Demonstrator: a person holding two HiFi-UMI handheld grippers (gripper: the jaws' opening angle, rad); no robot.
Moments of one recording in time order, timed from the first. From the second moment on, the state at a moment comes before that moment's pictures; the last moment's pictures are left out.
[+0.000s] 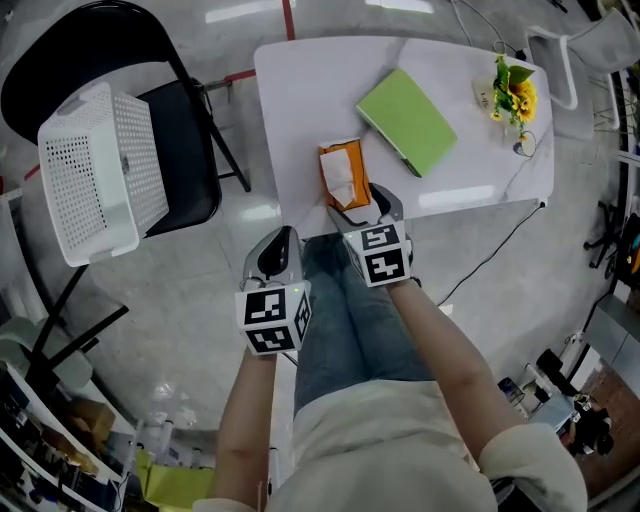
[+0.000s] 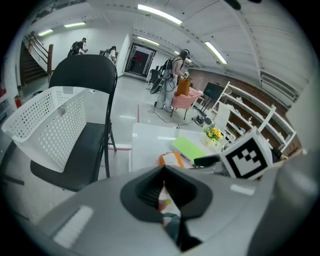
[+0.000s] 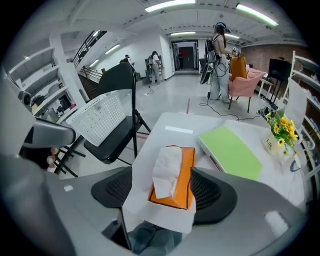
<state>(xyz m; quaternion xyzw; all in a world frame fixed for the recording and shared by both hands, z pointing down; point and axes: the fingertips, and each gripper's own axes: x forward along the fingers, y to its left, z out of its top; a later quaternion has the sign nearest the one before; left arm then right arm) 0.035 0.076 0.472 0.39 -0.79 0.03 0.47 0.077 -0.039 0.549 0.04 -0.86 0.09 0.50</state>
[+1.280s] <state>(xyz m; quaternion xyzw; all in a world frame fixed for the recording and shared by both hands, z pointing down) 0.036 0.080 0.534 0.34 -0.79 0.01 0.51 0.068 -0.055 0.687 0.05 -0.81 0.10 0.58</state>
